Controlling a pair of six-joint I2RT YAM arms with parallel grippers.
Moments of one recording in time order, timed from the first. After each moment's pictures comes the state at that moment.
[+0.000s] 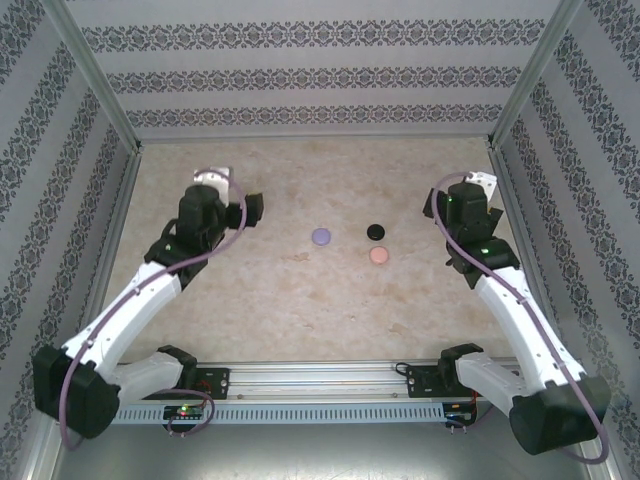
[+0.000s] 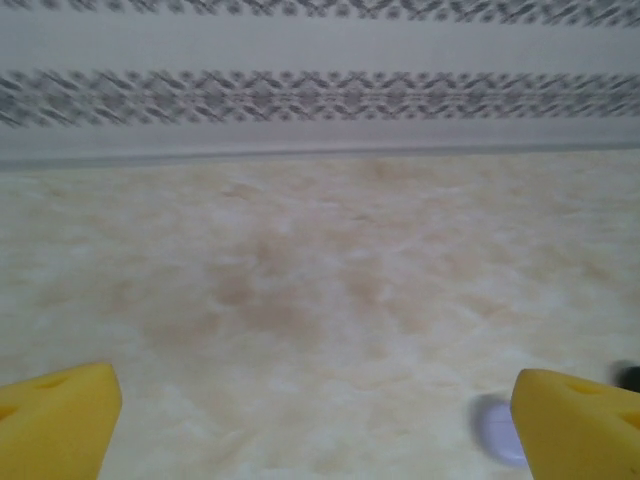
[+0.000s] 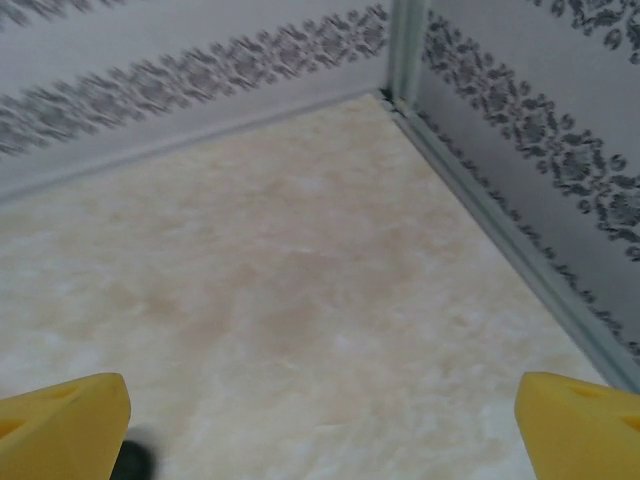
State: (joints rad) left arm -0.37 1.07 0.85 -0.18 -0.23 -0.16; right arm 0.19 1.02 0.87 -0.42 0.48 0.33
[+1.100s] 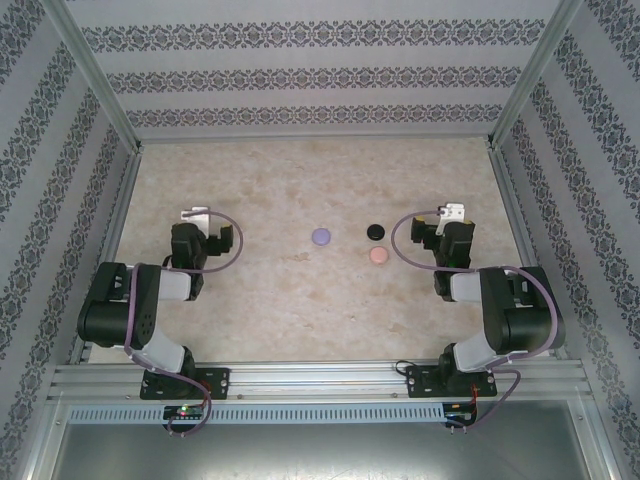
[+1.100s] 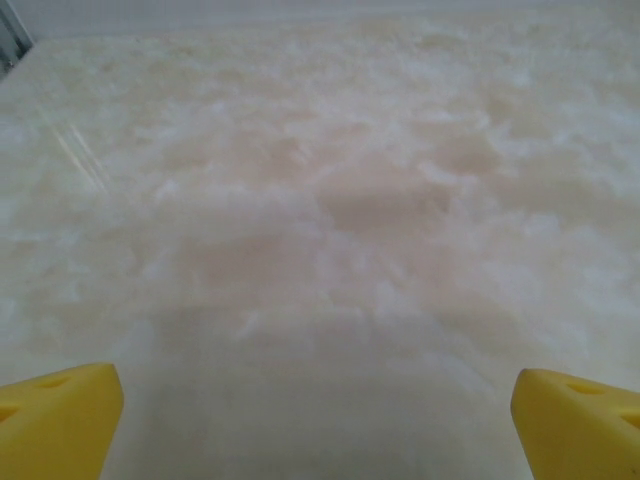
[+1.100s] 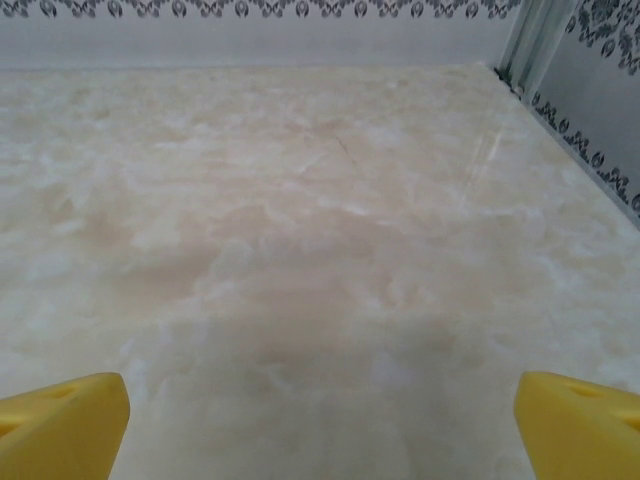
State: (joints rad) left arm 0.01 1.57 0.41 0.74 -0.06 0.02; right arm 0.01 1.52 0.37 0.79 0.12 0.03
